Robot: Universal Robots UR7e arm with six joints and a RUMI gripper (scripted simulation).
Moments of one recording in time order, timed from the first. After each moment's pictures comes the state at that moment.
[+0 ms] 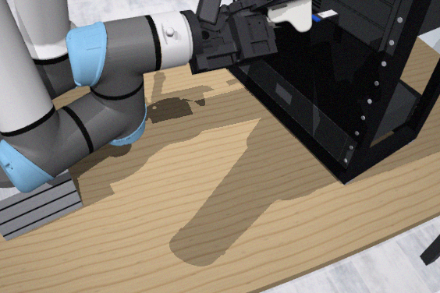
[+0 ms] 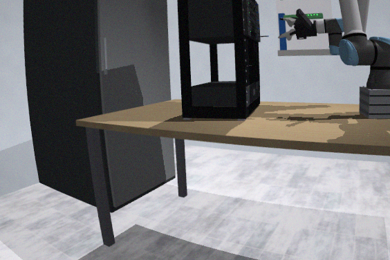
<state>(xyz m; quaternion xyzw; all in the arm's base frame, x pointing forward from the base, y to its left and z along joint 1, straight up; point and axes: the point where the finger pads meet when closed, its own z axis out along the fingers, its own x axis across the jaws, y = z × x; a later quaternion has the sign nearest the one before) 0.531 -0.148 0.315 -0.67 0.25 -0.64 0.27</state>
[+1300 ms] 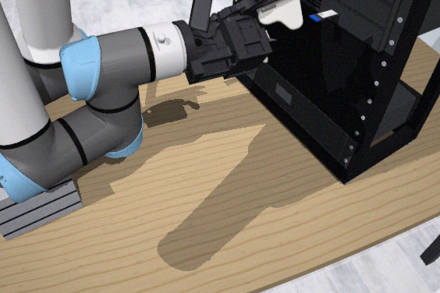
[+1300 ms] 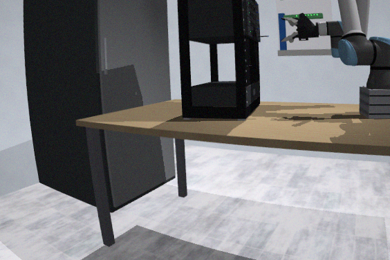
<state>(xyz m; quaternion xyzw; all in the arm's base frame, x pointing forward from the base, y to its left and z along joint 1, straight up) 0.519 -0.142 0.304 -0.69 0.17 -0.67 0.22</state>
